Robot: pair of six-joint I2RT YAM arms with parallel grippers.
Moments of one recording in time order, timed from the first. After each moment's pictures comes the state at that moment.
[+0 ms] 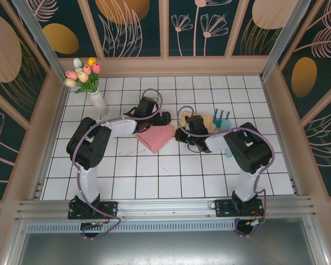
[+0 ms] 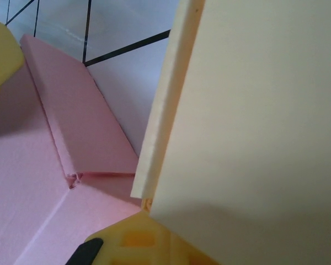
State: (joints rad) left arm -0.55 1.98 1.18 0.03 0.09 -0.53; right arm 0.57 1.84 0.75 0.38 -0.21 0.73
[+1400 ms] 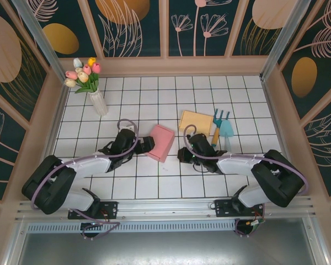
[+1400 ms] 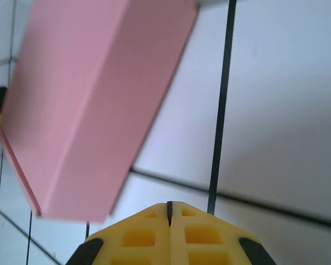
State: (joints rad) left arm -0.61 1.37 0.46 0.20 0.00 -0.75; right arm 0.78 1.40 0.44 0.19 -0.16 0.82
